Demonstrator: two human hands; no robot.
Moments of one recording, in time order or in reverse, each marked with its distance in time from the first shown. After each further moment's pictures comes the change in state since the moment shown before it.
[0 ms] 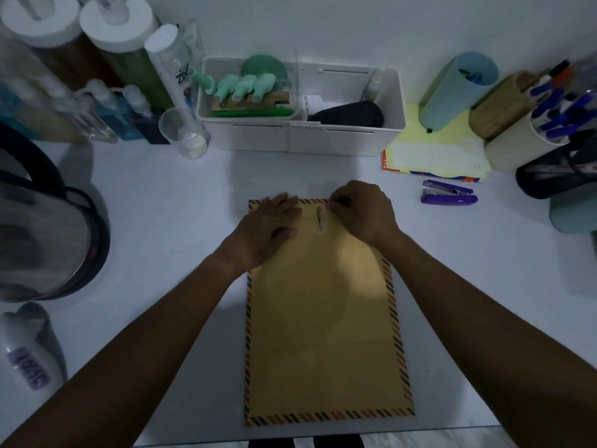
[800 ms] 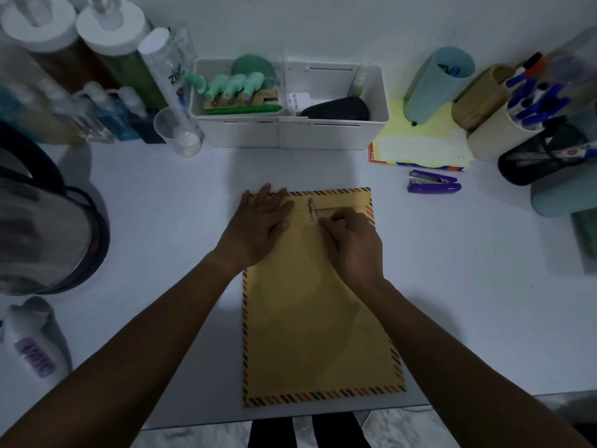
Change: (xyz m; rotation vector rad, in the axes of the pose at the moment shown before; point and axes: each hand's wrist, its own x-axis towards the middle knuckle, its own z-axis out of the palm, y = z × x) left_hand -0.009 0.016 -0.003 0.283 -0.063 -0.061; right_hand -0.088 0.004 0.046 -0.121 0.280 -0.061
